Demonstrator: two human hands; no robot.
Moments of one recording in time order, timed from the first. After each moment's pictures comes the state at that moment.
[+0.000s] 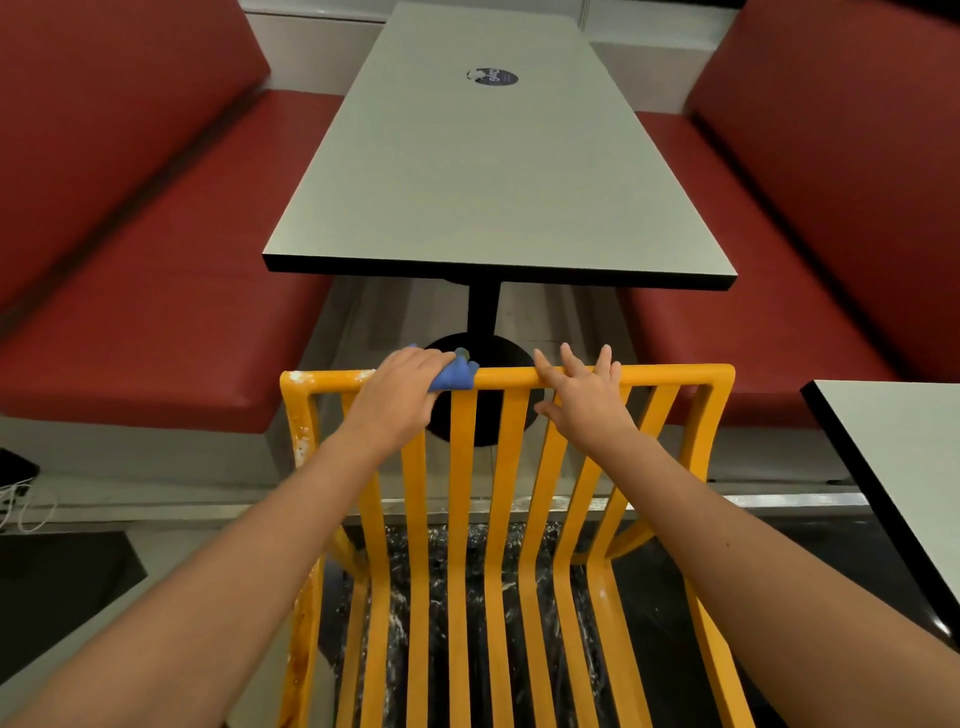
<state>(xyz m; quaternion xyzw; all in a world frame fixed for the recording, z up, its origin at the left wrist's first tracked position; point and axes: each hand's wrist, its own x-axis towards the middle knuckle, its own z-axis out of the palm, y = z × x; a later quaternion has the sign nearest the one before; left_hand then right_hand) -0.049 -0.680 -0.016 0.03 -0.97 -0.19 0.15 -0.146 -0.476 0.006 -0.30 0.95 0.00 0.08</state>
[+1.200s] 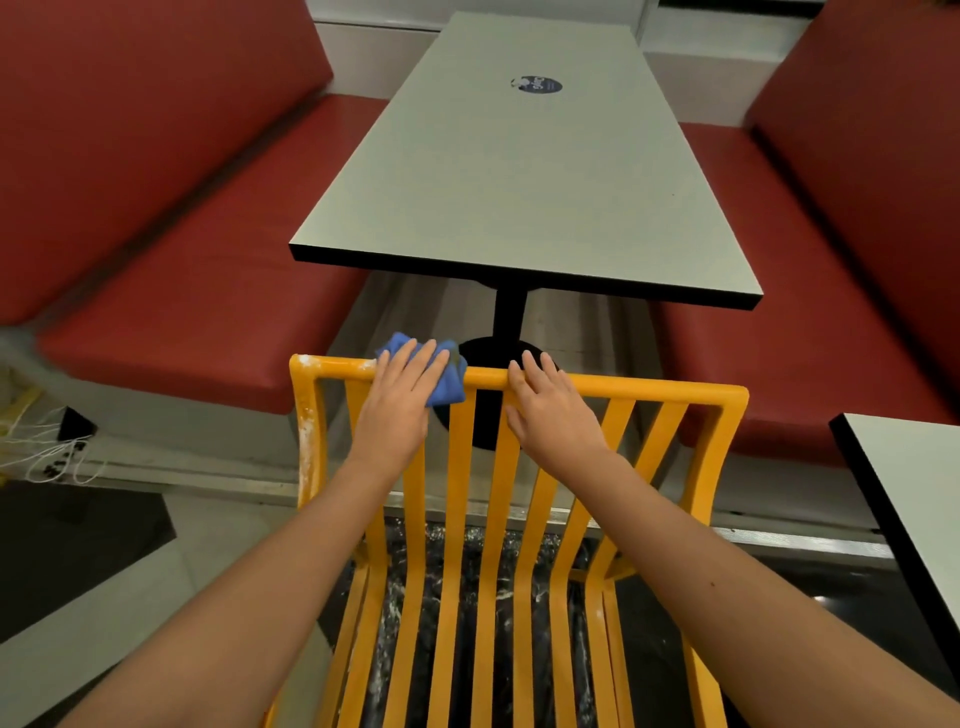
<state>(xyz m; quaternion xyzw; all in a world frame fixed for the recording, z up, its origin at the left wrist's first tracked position) -0.038 -0.653 -0.044 0.11 -0.96 -0.04 0.25 -0.130 -0.480 0.004 -0.42 0.90 -0.04 0.05</state>
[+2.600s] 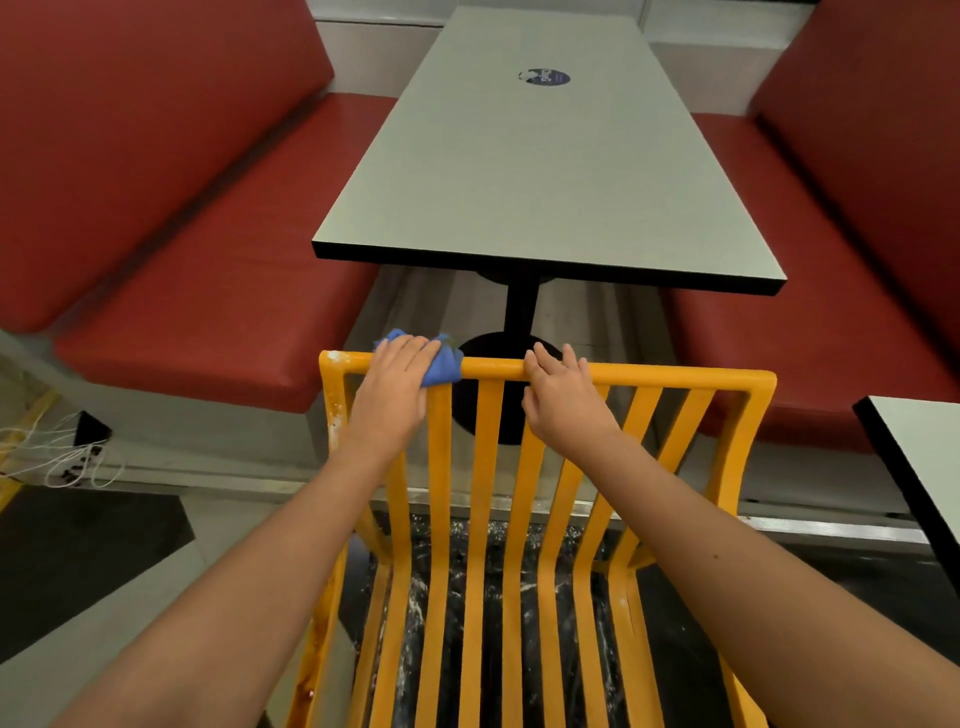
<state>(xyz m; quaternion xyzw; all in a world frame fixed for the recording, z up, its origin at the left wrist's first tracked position) -0.021 -0.689 -0.032 0.12 -0.96 -0.11 0.23 -0.115 -0.504 0.012 -0.37 0.92 -0.06 0.09</state>
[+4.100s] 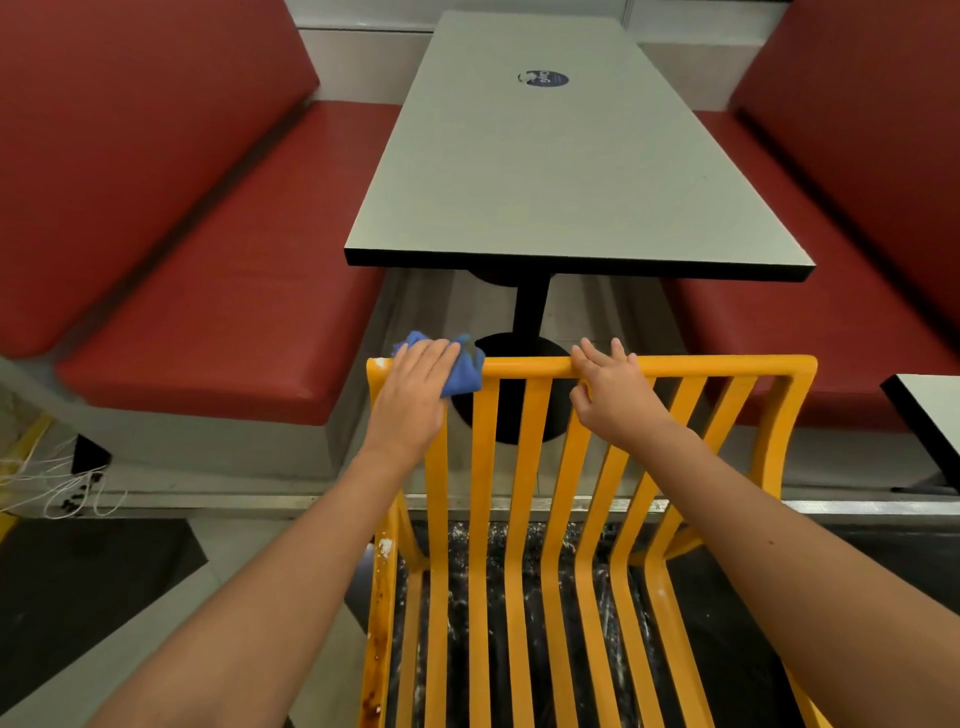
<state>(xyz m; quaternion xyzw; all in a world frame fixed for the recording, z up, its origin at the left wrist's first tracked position) -0.003 -0.728 -0.041 0.04 -0.96 -0.10 0.27 -0.110 -0.515 0.011 -0.32 0.94 -0.07 0.09</state>
